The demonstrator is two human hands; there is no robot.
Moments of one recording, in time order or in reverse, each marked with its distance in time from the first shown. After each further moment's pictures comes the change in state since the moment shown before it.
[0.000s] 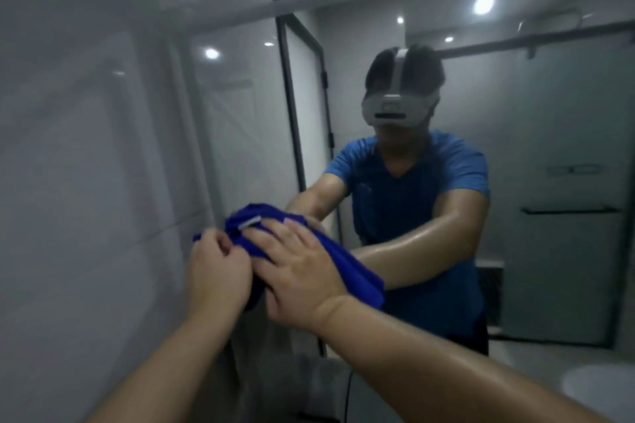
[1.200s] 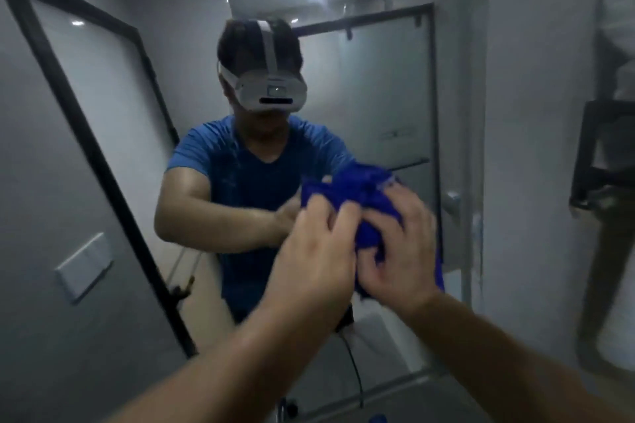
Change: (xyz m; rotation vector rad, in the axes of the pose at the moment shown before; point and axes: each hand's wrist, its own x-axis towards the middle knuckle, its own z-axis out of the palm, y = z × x) left_hand -0.271 0.237 0.217 0.054 -0.450 1.124; right_hand -0.332 0.218 -0.186 -0.349 0.597 0.537
